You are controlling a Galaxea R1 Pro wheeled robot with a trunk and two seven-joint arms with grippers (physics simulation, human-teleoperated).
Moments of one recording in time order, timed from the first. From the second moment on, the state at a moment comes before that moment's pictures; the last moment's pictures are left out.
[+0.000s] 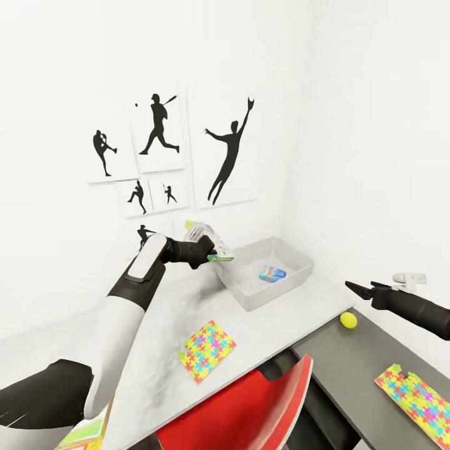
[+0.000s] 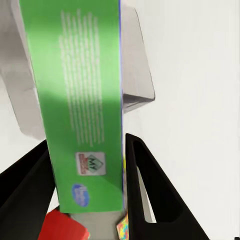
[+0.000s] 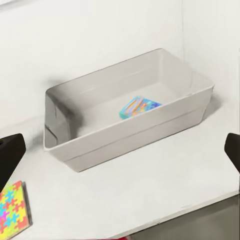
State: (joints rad) left arm -1.06 -0.11 -0.16 -0.89 1.39 0.76 0.57; right arm -0.49 -0.20 -0.60 -1.62 0.17 0.82 1.00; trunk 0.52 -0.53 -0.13
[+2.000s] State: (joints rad) left arm -1.17 -0.16 -0.25 -0.51 1.38 0.64 0.38; right arm -0.48 -0.20 -0.62 -1.62 0.17 0.80 1.06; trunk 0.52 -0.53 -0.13
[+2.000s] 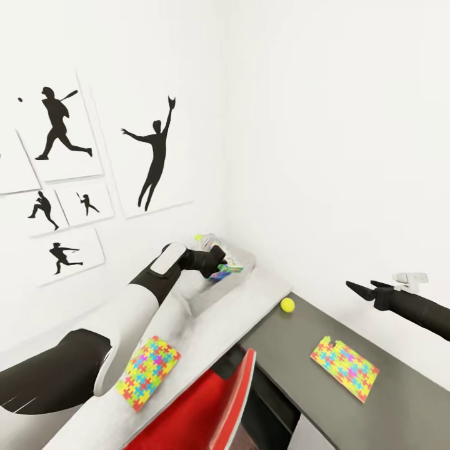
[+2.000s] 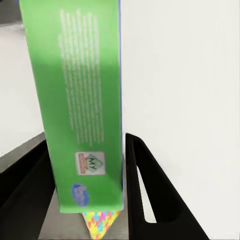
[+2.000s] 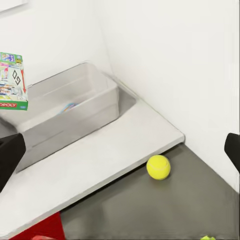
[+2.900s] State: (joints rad) left arm -1.09 -0.07 -0.24 -0.77 1.39 0.66 0.39; right arm -0.48 -0.20 -0.62 -1.62 0.17 0.80 1.06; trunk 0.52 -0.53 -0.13
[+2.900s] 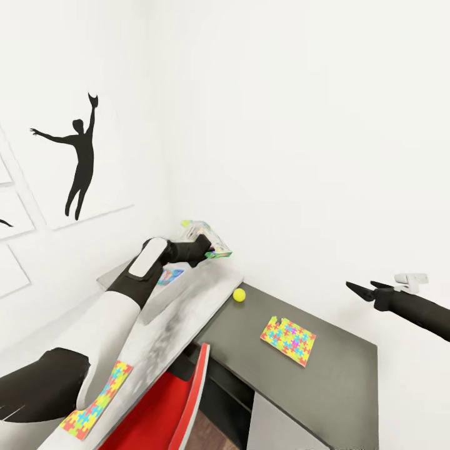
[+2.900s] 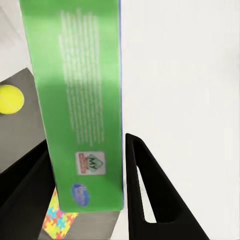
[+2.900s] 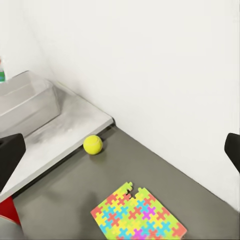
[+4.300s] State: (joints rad) left arm -0.86 0.18 0.05 -1.26 1.49 0.80 0.55; right arm -0.48 -0.20 -0.62 -1.62 0.17 0.79 1.10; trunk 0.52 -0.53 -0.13
